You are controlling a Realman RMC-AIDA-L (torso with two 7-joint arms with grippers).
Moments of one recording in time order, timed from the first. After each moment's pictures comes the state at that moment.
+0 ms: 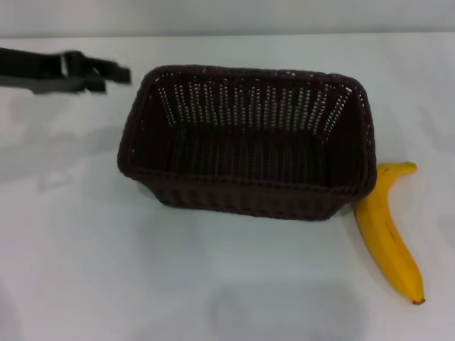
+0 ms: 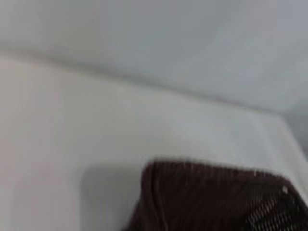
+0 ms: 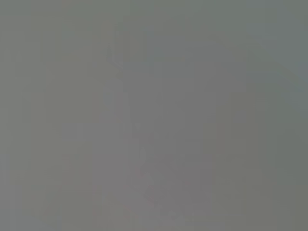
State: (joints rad) left arm -0.59 -1.98 0.79 1.13 2.17 1.56 -2.60; right arm 0.14 1.92 2.20 0.56 -0.60 1.23 -2.34
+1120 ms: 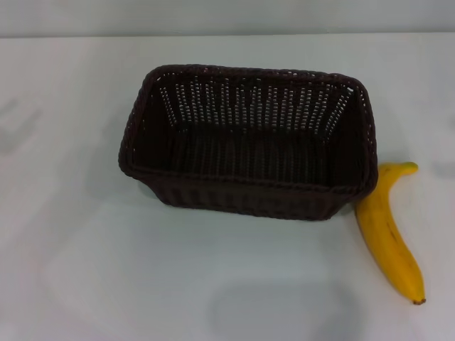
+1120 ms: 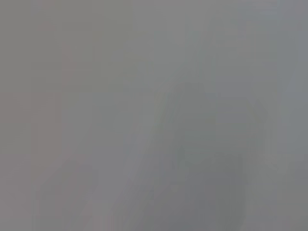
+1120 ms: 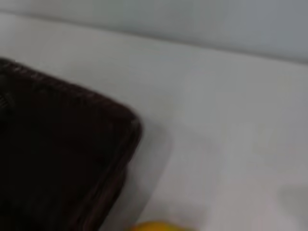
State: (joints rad) left arm -0.32 -1.92 0.38 1.02 1.68 1.59 -1.81; right arm 0.46 1.93 2.20 1.73 -2.46 1.85 -0.43
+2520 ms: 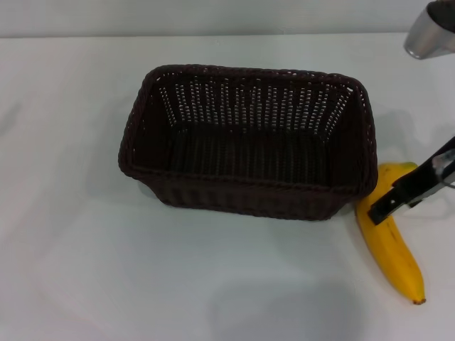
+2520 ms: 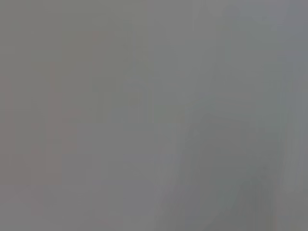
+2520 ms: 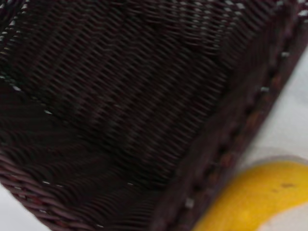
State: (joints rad) left arm -0.33 -1.87 0.35 1.01 1.66 1.56 -1.72; right arm 0.70 2.02 1.85 1.28 -2.55 1.77 -0.29
